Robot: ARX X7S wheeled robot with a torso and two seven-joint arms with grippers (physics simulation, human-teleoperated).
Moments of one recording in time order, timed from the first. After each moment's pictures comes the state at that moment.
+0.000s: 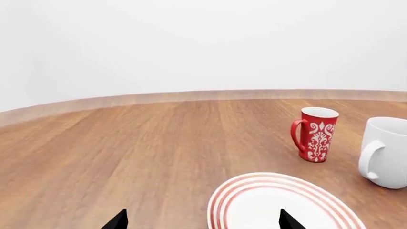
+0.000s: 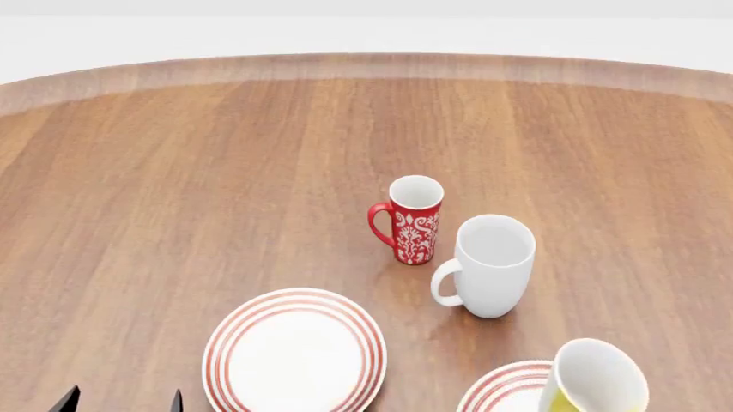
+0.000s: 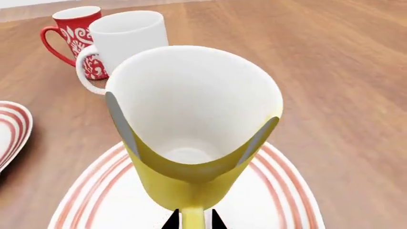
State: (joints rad) left arm -0.05 -0.24 0.30 -0.07 -0.23 0.11 -0.28; right arm 0.18 0.34 -0.08 0.41 0.43 0.11 0.05
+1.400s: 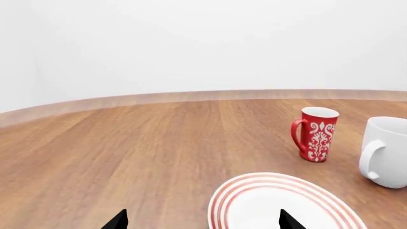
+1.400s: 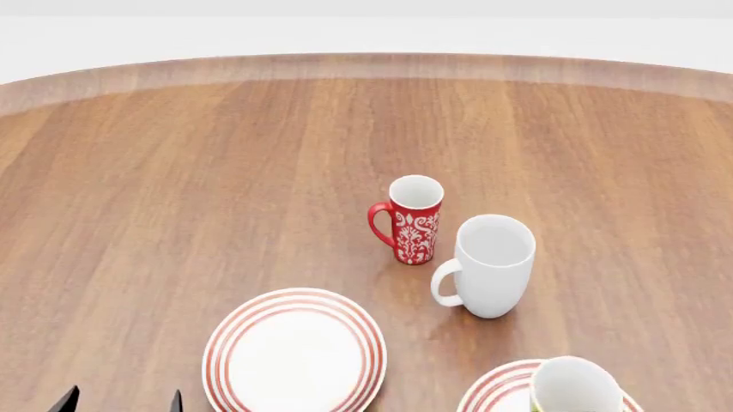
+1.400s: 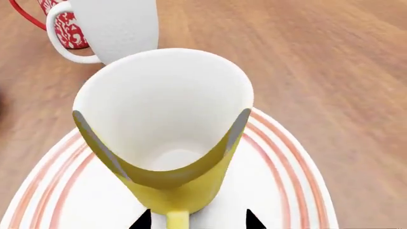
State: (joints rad) left arm -0.05 -0.26 0.33 -0.08 -0.24 0.12 -0.30; right arm 0.27 0.30 -0.11 0.65 0.38 0.03 0.04
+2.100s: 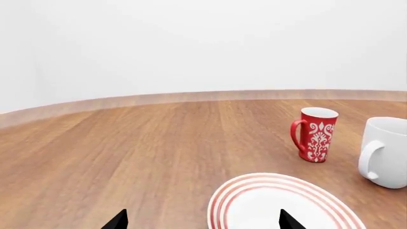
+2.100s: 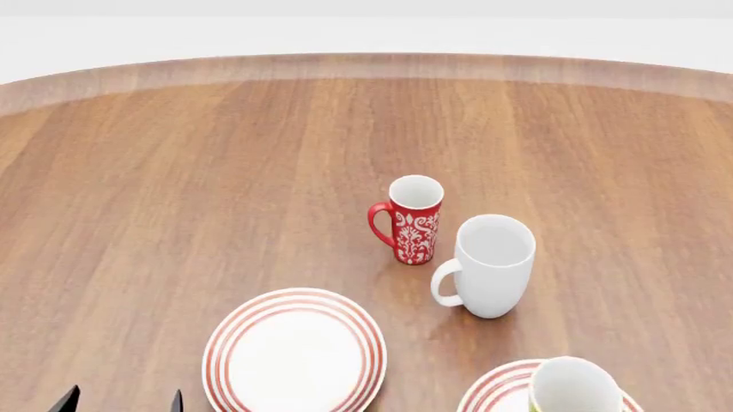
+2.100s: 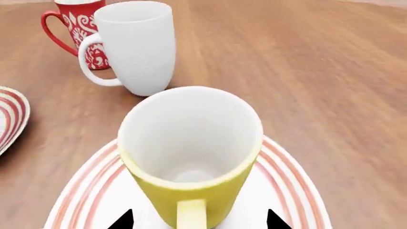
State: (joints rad) left arm -0.05 -0.27 0.34 -0.07 -0.25 0.12 -0.31; right arm 0.20 0.33 -0.12 0.43 0.39 0.10 0.08
